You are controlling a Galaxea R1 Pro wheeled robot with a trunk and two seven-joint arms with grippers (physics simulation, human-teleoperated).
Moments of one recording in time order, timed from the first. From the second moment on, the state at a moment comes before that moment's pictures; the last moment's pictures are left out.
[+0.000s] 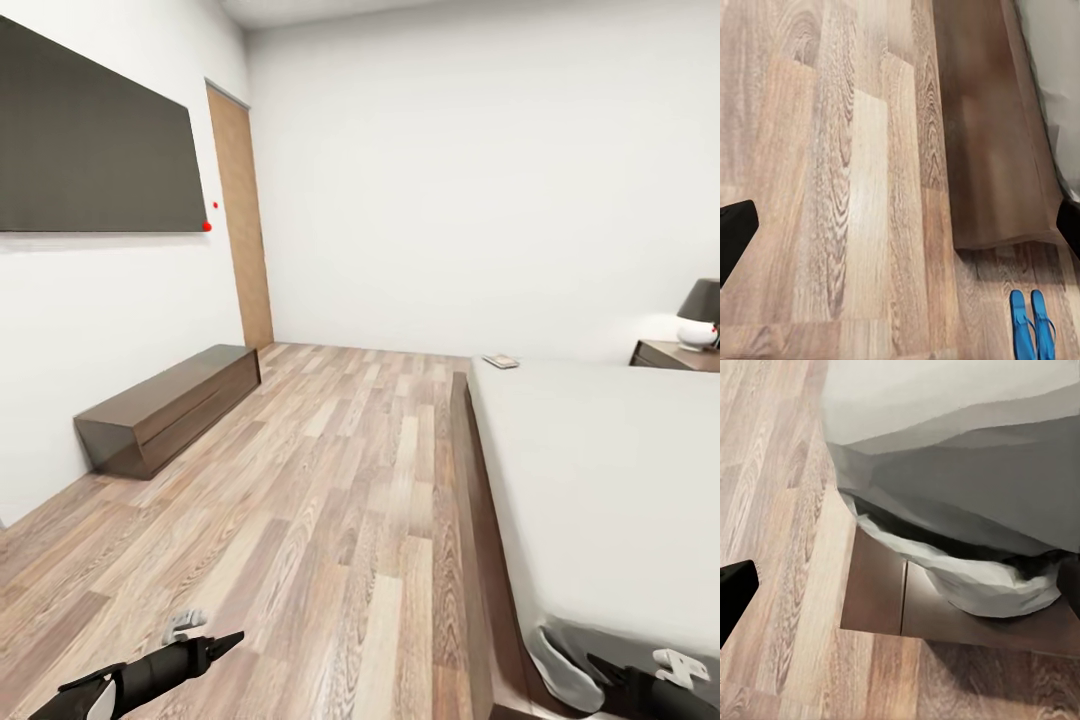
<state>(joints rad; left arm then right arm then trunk) -0.54 0.20 0.85 -0.20 -0.53 0.07 -0.98 -0.47 -0.51 -0.05 -0.06 -0.46 -0.04 0.82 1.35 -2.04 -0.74</state>
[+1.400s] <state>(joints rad) -0.54 0.20 0.85 -0.20 -0.53 0.07 -0.98 -0.47 -0.51 -0.05 -0.06 -0.46 -0.04 0.82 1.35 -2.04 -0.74</state>
